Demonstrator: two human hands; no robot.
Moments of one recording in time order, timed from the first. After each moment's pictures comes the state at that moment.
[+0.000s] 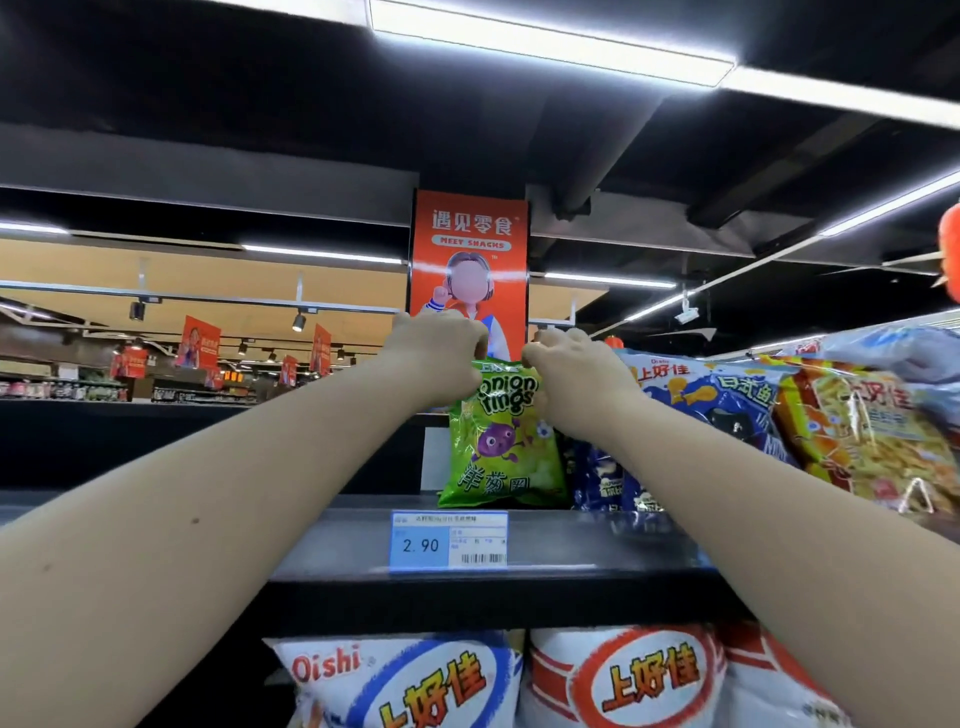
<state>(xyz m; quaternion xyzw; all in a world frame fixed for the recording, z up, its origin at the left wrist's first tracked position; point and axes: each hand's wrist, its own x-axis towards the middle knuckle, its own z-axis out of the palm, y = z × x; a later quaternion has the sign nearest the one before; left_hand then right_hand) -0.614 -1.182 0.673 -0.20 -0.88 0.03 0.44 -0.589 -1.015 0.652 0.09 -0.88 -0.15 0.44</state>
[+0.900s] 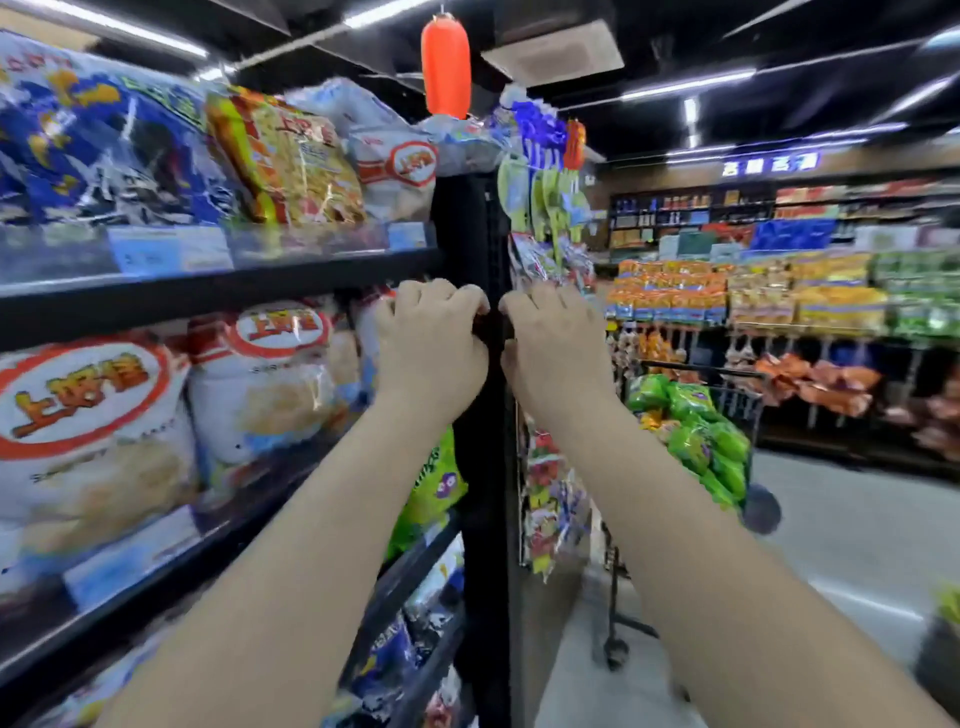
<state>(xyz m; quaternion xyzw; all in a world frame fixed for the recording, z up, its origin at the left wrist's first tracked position) -0.386 -0.898 0.444 -0.56 -0.68 -0.30 0.38 -0.274 -0.832 0.430 -0.35 -0.80 -0.23 0.44</state>
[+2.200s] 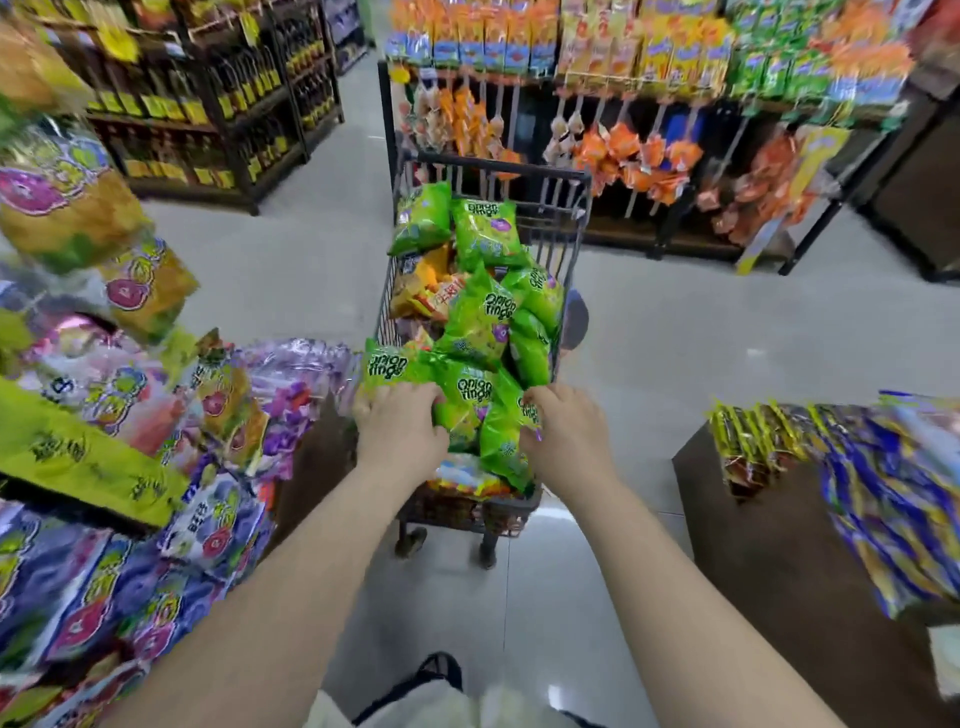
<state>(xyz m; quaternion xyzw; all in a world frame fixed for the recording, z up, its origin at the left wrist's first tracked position) -0.176 -0.239 0.078 -0.66 -0.74 -0.10 -0.08 0.015 -0.230 0.063 -0.62 -0.76 0.05 0.20</state>
